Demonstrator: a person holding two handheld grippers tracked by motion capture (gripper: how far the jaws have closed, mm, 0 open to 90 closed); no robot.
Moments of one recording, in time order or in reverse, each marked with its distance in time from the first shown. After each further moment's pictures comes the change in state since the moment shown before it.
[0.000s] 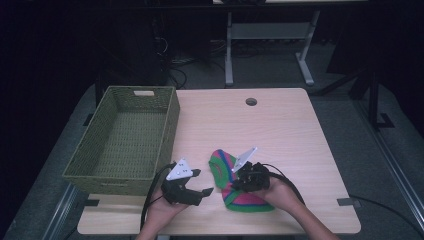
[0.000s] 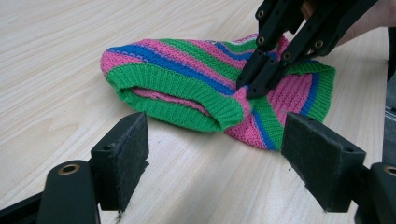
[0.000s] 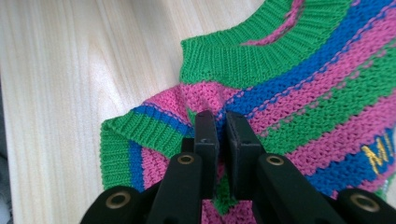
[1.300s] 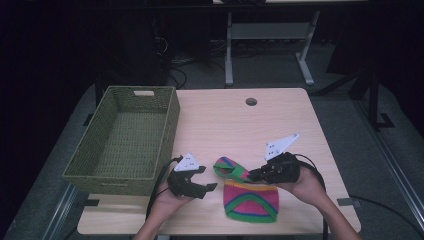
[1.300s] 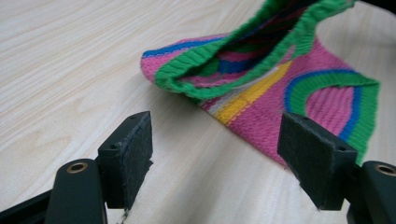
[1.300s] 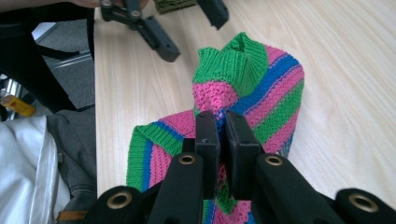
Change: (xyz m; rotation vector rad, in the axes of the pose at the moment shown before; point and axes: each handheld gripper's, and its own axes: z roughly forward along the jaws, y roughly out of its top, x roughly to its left) left arm 0.014 0.010 0.023 0.052 -0.030 -0.007; right arm -0.011 -0.026 -0.083 -0.234 0.090 0.006
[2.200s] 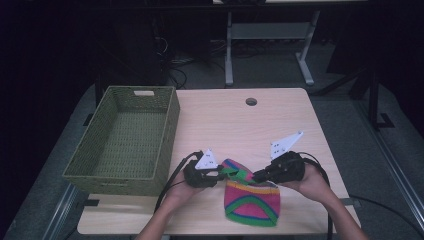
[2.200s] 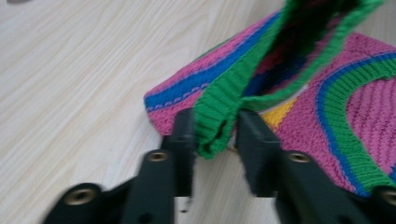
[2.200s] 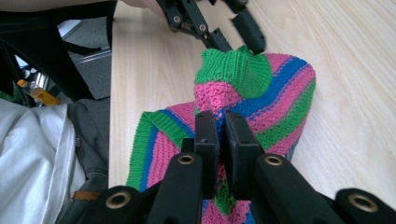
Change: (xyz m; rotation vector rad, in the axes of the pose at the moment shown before) left arm -0.005 0.025 0.036 0.031 -0.014 0.261; right arm -0.013 -0.010 -0.007 0.012 0.076 -0.007
